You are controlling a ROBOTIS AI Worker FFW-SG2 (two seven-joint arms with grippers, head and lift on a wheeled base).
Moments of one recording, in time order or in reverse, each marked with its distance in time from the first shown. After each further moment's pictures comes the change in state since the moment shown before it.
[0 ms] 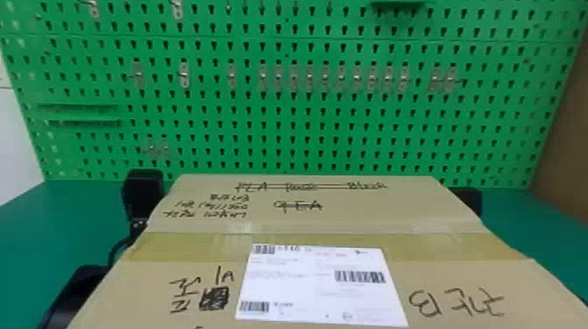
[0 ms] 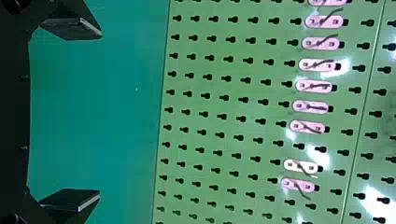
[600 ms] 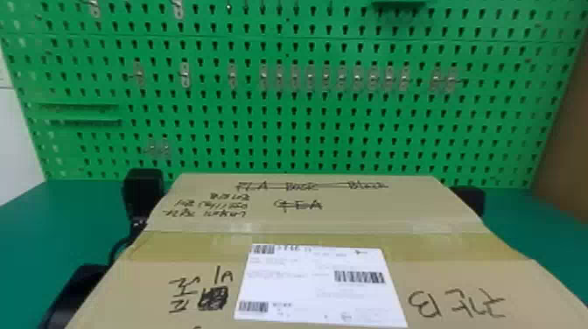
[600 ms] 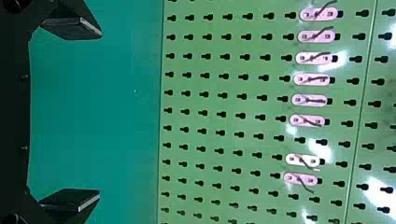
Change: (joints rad) left arm -0.003 0.000 0.002 0.003 0.005 0.000 0.000; right arm 0.002 0.026 -0.037 0.000 0.000 -0.004 0.000
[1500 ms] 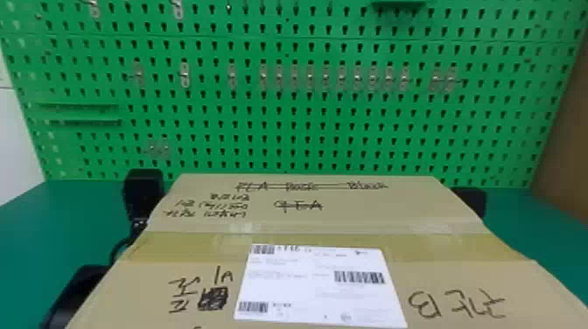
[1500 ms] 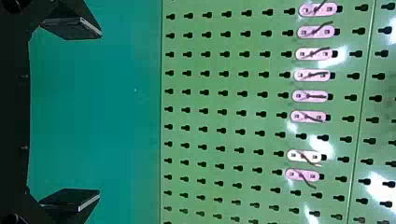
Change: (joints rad) left arm 0.002 -0.008 0.006 0.001 -0.003 0.000 0.000; right arm 0.004 0.014 -0.017 0.001 0.001 0.000 0.000
